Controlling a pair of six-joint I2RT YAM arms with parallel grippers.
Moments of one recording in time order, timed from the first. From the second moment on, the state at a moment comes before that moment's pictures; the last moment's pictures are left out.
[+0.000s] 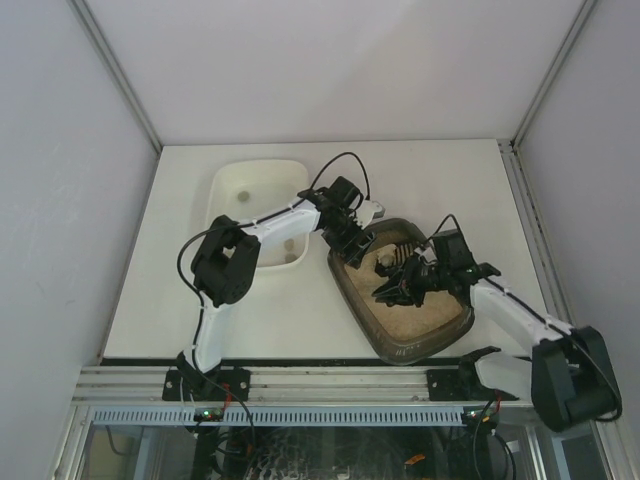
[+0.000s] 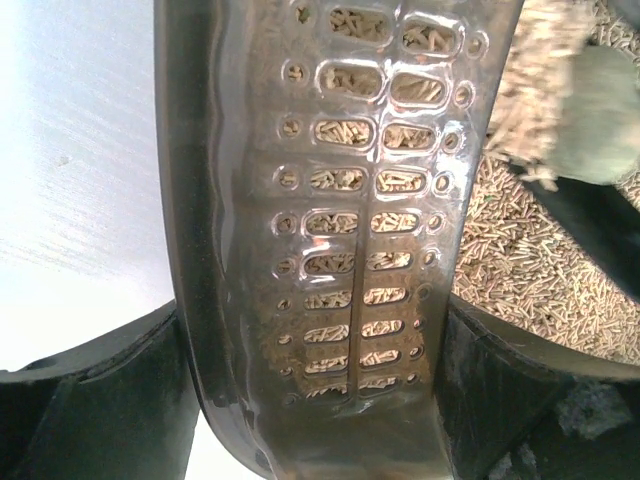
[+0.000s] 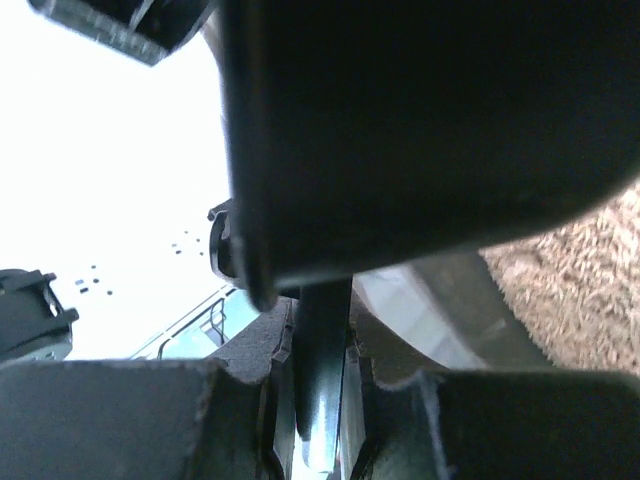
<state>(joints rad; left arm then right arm) -0.71 2.13 1.66 -0.68 0.32 0.15 0.31 1.20 0.55 -0.32 -0.80 1.10</state>
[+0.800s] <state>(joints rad) -0.70 2.13 1.77 -0.72 0.32 0.10 0.30 0.63 0.42 -0.71 -0.79 1.19</state>
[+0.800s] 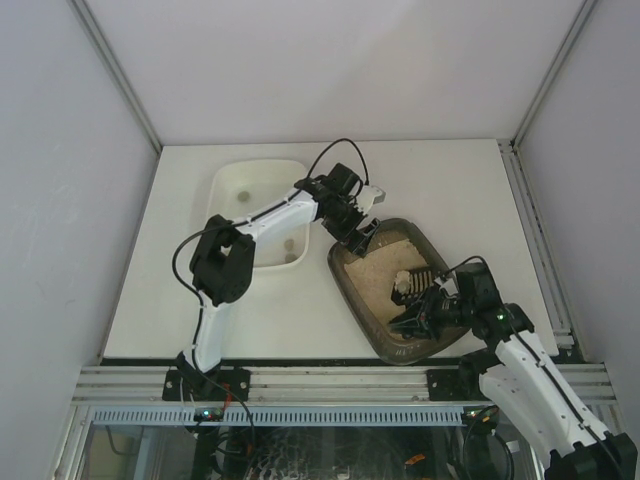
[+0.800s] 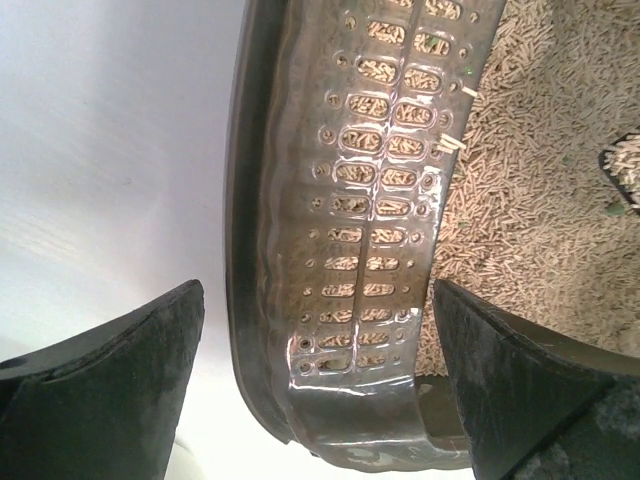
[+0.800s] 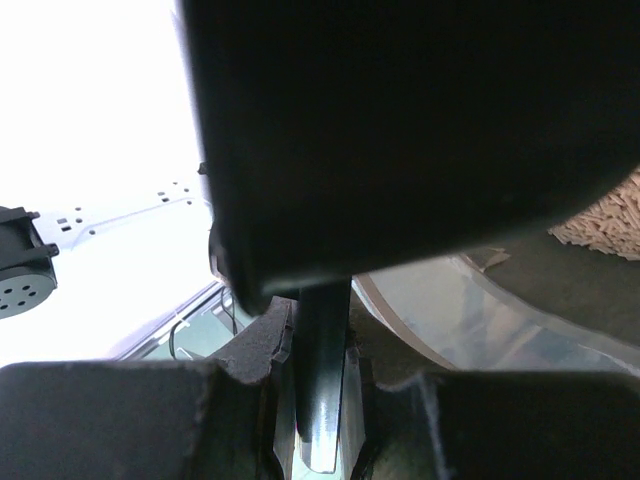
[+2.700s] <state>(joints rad) -0.77 2.25 2.01 -0.70 -0.04 -0.36 0.33 0.02 0.27 -0.63 -0.80 1.15</state>
